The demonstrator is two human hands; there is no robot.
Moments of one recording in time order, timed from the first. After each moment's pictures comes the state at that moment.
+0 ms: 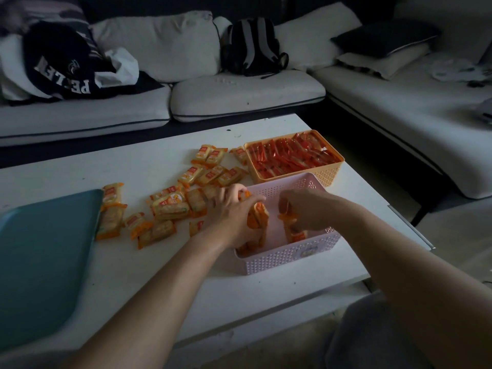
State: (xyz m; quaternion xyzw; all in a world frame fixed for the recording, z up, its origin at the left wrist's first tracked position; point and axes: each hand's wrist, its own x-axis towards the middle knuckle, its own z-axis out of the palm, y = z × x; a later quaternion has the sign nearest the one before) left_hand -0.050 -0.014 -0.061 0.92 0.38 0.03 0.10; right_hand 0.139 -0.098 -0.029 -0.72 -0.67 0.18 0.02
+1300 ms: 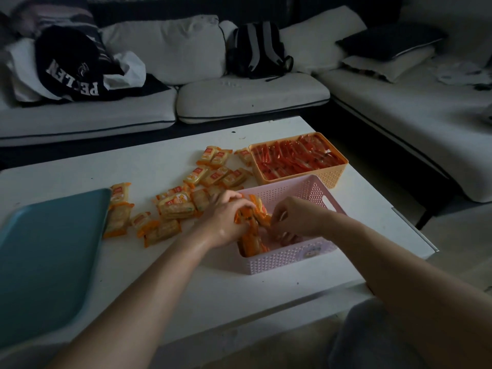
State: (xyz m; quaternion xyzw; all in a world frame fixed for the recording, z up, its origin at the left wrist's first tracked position) left_hand -0.077 0.007 -0.069 0.91 0.36 0.08 0.21; right_hand 0.112 -0.098 -0.036 -0.71 -0.58 0.36 0.15
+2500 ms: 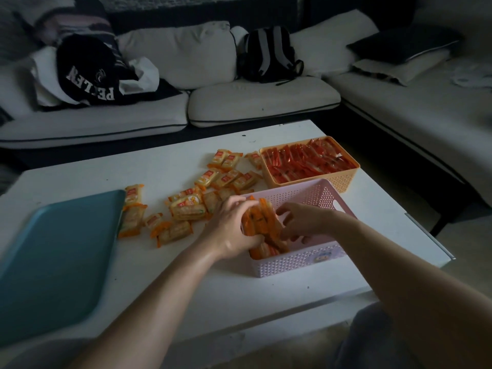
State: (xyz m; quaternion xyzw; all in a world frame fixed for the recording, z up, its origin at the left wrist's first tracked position) left_hand -0.094 -0.009 -0.066 0.88 0.37 0.11 0.27; right_hand 0.116 -0.080 -0.048 -0.72 -0.53 0.42 0.13
